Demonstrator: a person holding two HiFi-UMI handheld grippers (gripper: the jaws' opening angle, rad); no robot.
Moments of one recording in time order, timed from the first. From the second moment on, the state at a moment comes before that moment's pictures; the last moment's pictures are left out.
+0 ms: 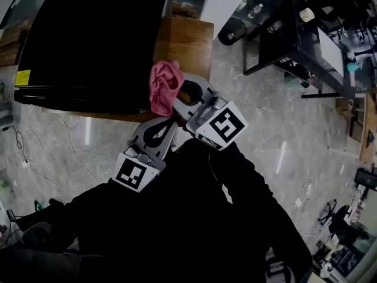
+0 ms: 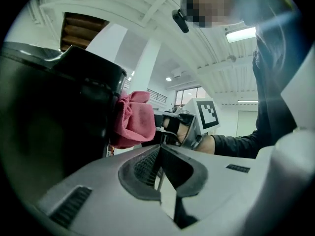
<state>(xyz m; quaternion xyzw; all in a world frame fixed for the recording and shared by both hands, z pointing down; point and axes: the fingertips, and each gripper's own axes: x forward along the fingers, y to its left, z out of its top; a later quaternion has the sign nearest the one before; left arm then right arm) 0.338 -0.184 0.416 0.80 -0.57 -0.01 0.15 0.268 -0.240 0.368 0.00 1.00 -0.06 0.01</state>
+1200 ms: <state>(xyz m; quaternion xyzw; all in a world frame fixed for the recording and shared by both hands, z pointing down) 0.321 -0.266 0.383 0.59 -0.81 0.00 0.02 0.195 -0.472 0.403 -0.10 0.99 -0.06 0.09</state>
